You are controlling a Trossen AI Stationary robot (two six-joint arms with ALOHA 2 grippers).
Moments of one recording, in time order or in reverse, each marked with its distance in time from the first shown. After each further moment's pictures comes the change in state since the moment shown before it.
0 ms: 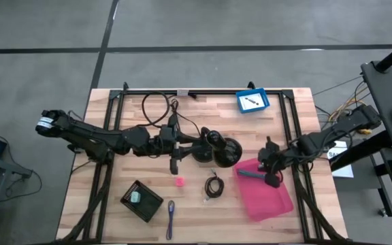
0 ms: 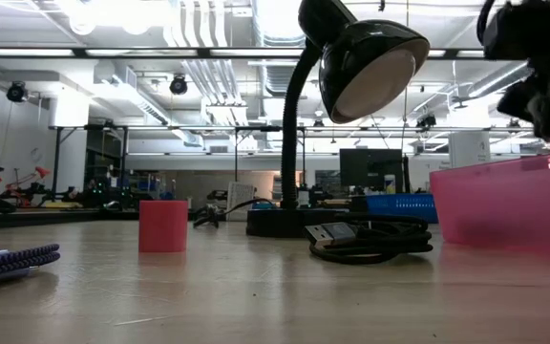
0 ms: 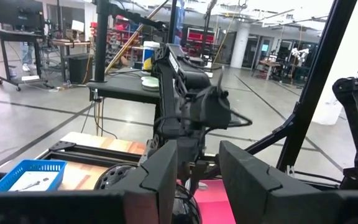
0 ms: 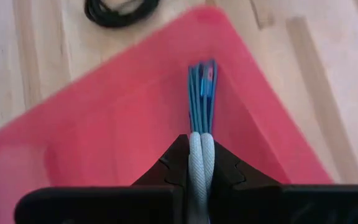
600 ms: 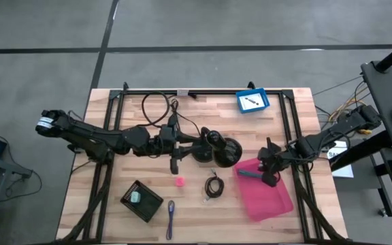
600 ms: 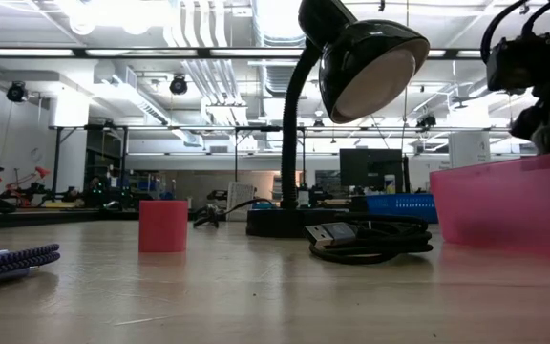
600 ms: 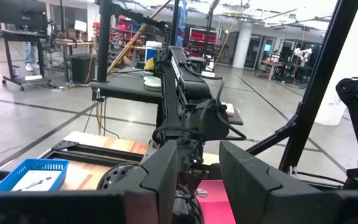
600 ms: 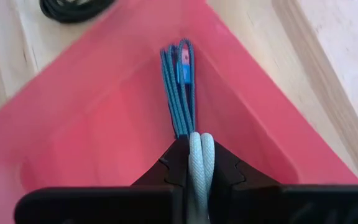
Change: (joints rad) left arm 0.000 0.000 0.000 0.000 -0.010 0.000; right arm -0.001 0.001 -0.095 0.060 0.027 0.134
